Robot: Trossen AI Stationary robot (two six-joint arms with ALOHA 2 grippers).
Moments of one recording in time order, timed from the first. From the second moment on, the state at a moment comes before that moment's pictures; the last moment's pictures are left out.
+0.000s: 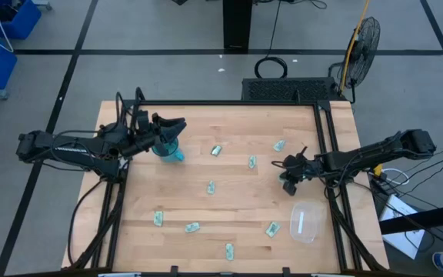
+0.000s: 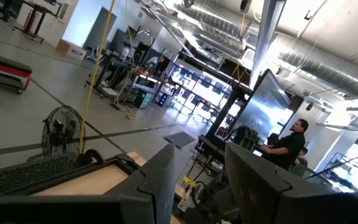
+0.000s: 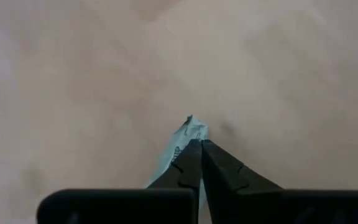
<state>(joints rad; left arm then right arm) -0.01 0.86 0.66 0.42 -0.39 -0.45 0.09 0.97 0.22 -0.20 0.11 0.62</state>
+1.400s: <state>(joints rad) -0.01 0.86 0.66 0.37 -0.39 -0.48 0.70 1.09 0.51 -0.65 -0.05 1.19</state>
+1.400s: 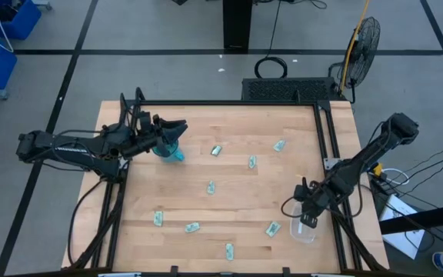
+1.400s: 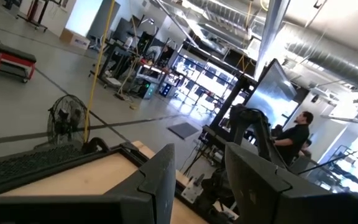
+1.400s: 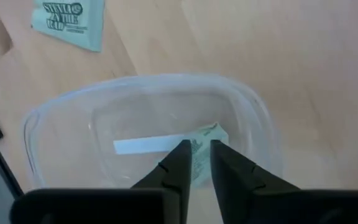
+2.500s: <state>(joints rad) -0.07 0.87 0.99 -0.14 -0.26 -0.31 0.11 0.93 0.62 0.76 0.23 -0.02</state>
